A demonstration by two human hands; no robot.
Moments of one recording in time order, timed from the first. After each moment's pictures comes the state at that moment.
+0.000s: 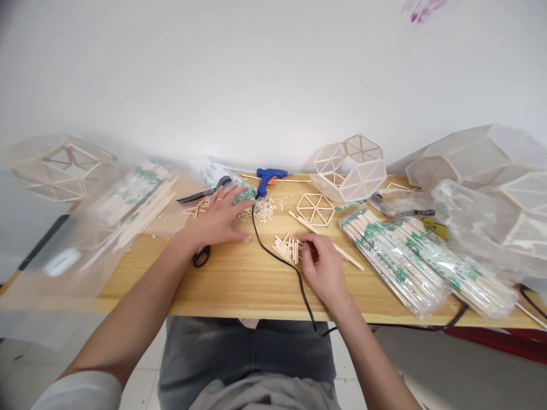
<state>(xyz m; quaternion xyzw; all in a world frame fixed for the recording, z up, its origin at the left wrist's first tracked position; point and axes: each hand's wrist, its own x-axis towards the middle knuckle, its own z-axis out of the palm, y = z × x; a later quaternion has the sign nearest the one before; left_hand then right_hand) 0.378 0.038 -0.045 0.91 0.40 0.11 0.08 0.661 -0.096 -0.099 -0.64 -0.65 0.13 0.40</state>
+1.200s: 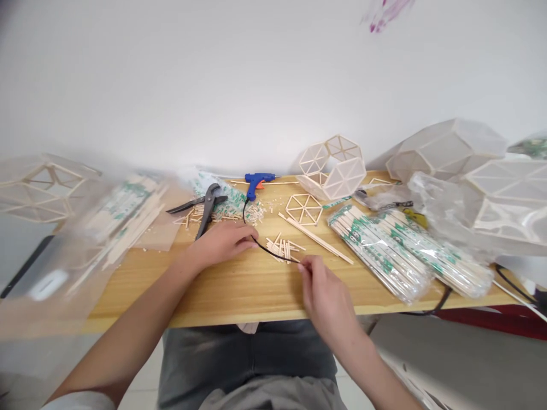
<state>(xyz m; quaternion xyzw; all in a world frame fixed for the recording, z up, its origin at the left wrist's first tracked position) 0.414 0.017 -0.047 0.93 0.30 0.05 0.19 0.654 -0.151 -0.062 -0.68 -0.67 0.08 0.28</state>
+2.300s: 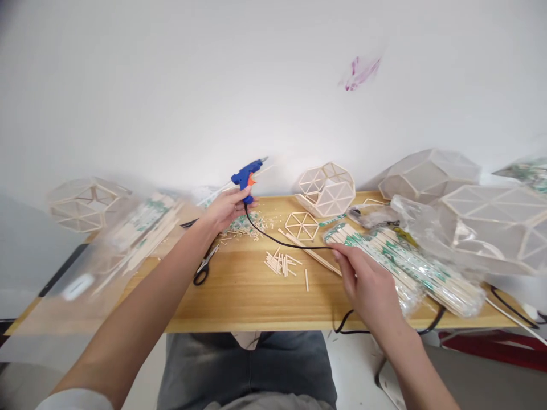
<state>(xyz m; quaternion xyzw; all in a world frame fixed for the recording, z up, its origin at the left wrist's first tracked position) 0.455 0.090 -0.004 0.47 0.48 0.37 0.64 0.726 -0.128 -0.018 -0.59 -0.72 -0.14 0.34</state>
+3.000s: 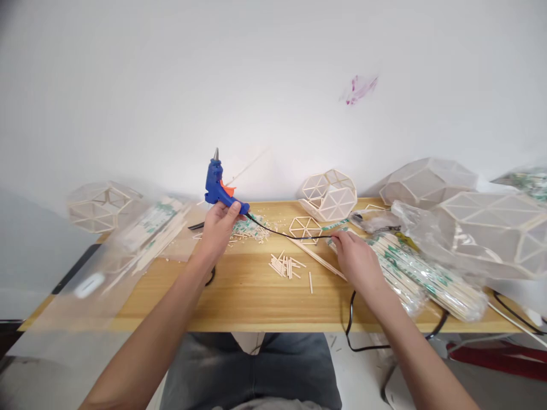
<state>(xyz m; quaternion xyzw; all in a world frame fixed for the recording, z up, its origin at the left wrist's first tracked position) 0.439 0.029 -0.003 0.53 0.39 0.58 0.48 0.749 -0.072 -0.046 -0.70 -0.69 -0.06 0.19</state>
